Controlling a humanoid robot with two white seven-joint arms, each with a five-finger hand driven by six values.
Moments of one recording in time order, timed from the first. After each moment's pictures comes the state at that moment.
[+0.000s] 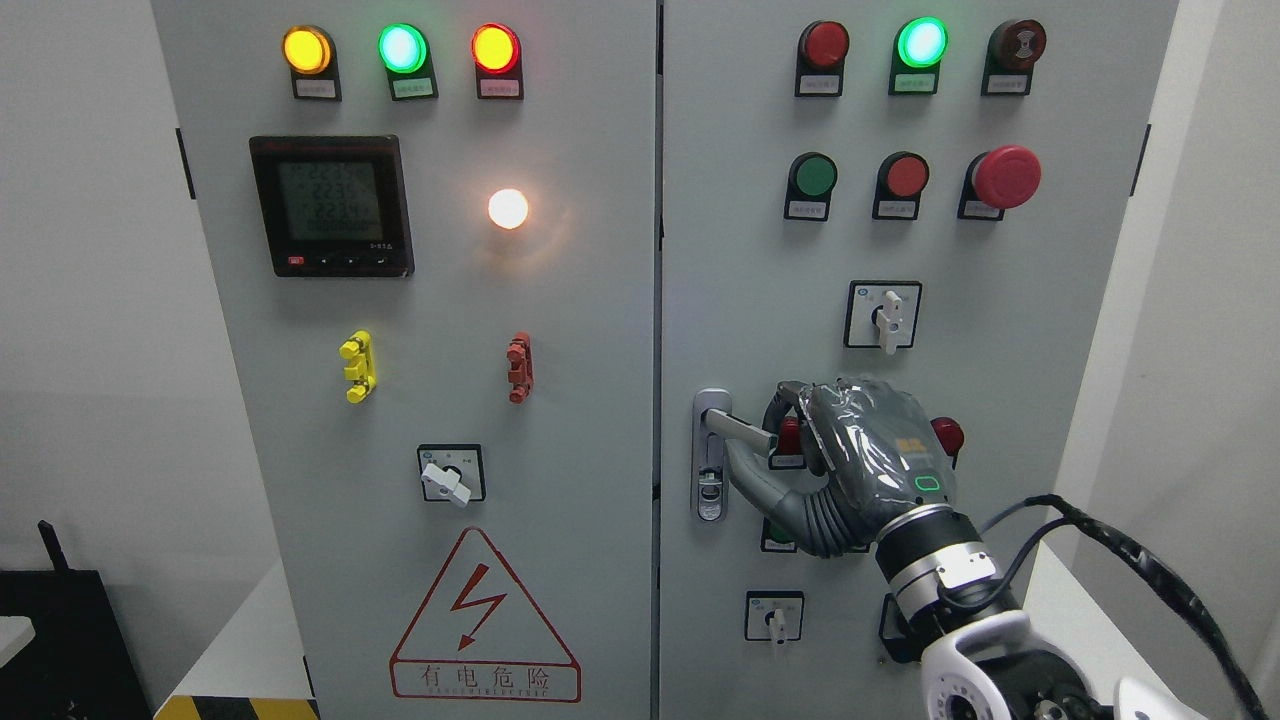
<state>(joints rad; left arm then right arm) 0.05 -0.05 -0.10 0.00 0.20 -0.11 0.00 -0.95 -0.59 0.87 -1.94 0.39 0.72 -0.17</state>
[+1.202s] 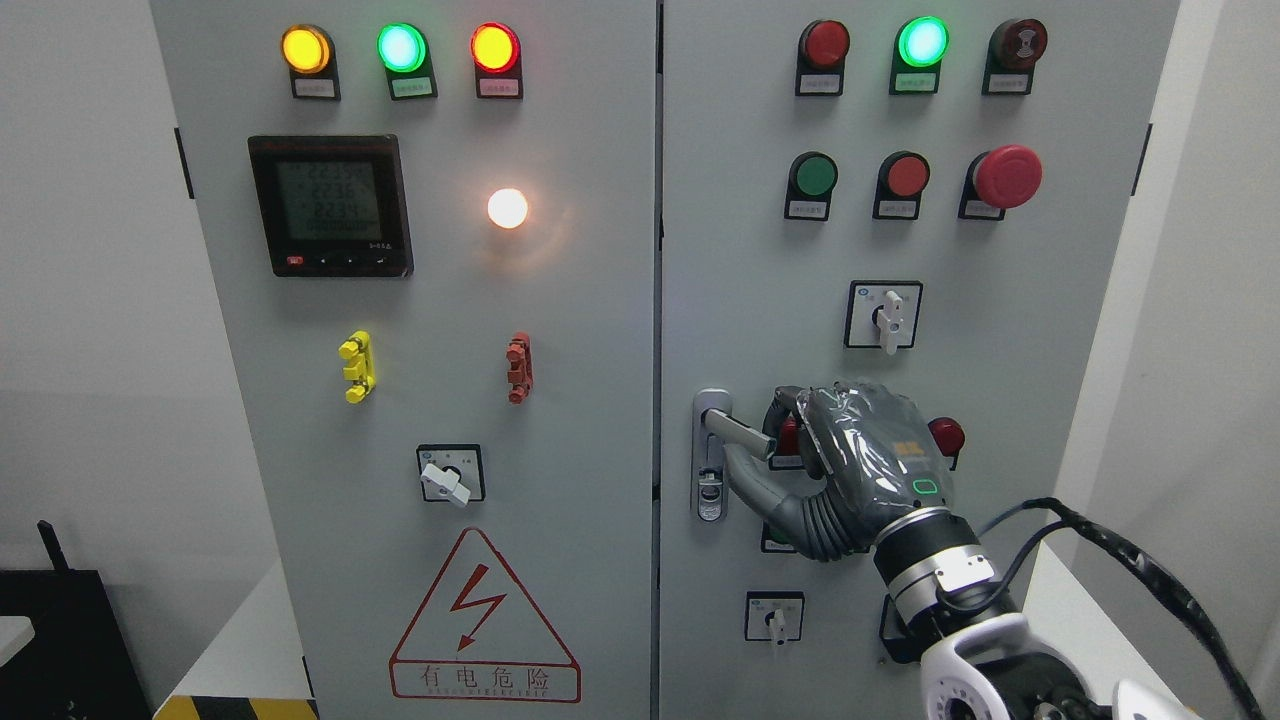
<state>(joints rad) 0.05 -0.05 -0.10 0.00 0.20 -0.11 0.00 -0.95 -0.59 0.87 -1.94 0.39 0.70 -0.17</state>
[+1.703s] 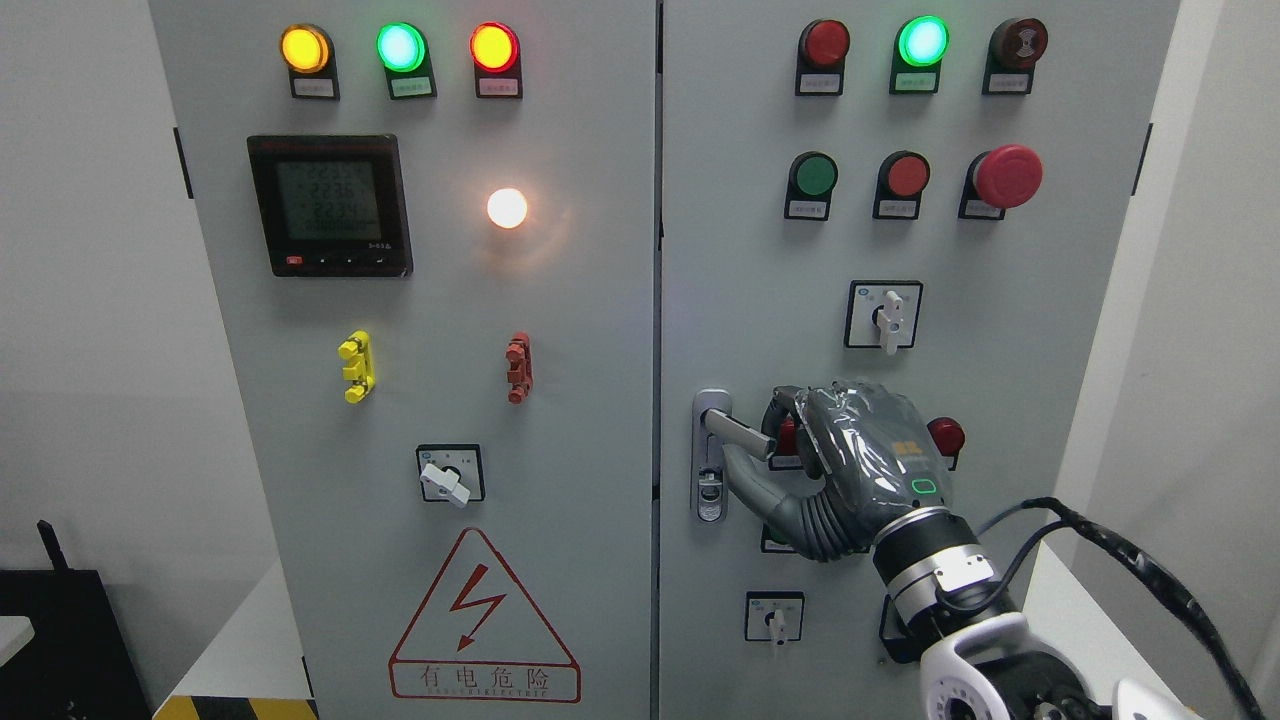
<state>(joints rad) 0.05 -0.05 -0.10 0.00 0.20 -0.11 0.00 -0.95 -0.59 0.87 -1.94 0.38 0.69 -0.17</state>
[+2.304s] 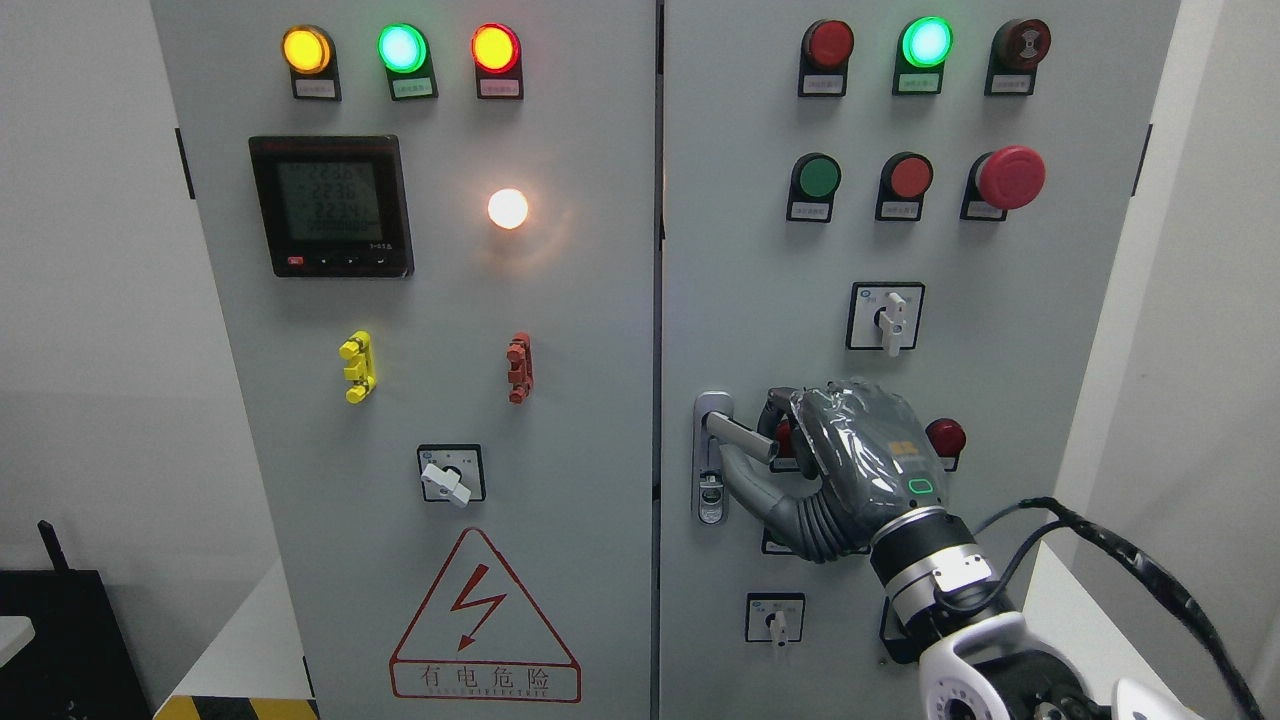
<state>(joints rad) 0.05 -0.05 -0.10 0.00 0.20 -0.11 0.00 -0.95 -0.59 0.87 -1.94 0.38 0.68 -0.17</state>
